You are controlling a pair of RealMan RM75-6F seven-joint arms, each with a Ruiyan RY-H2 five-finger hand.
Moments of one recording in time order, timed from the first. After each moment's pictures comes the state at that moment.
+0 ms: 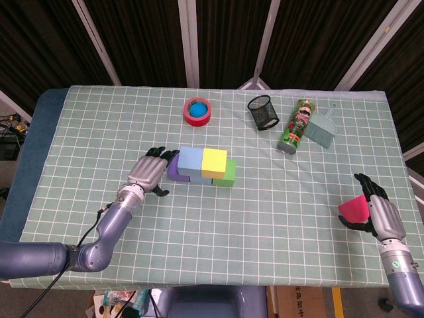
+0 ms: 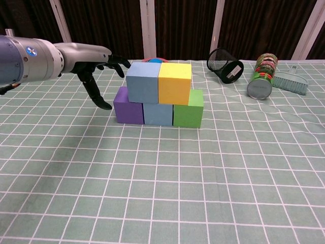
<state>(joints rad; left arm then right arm) -1.07 -1.40 -0.16 -1.74 0.49 1.00 0.58 0.25 -1.02 0.17 -1.80 -1.12 1.13 0.15</state>
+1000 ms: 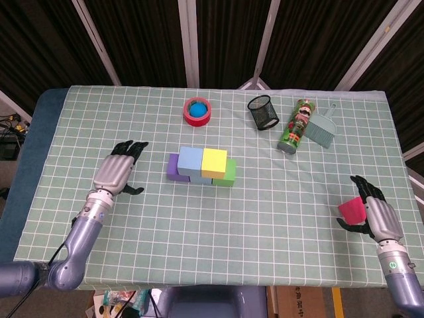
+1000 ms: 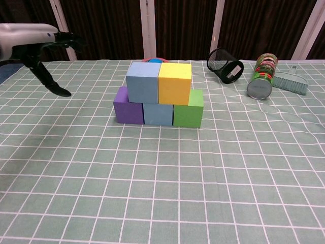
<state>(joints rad) -0.86 -1.28 -0.11 -1.88 0.72 1.23 0.45 0.25 -1.03 0.16 -1.79 -1.13 1.13 0.11</state>
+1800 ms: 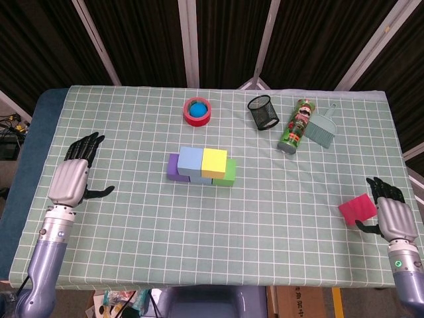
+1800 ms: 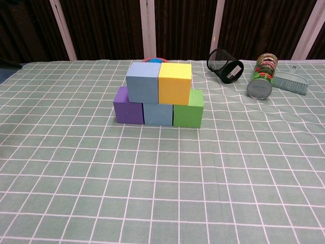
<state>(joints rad) -0.61 -1.19 -0.12 -2.00 0.99 1.46 0.32 0.27 -1.02 0.13 -1.76 -0.99 1.15 -0.20</state>
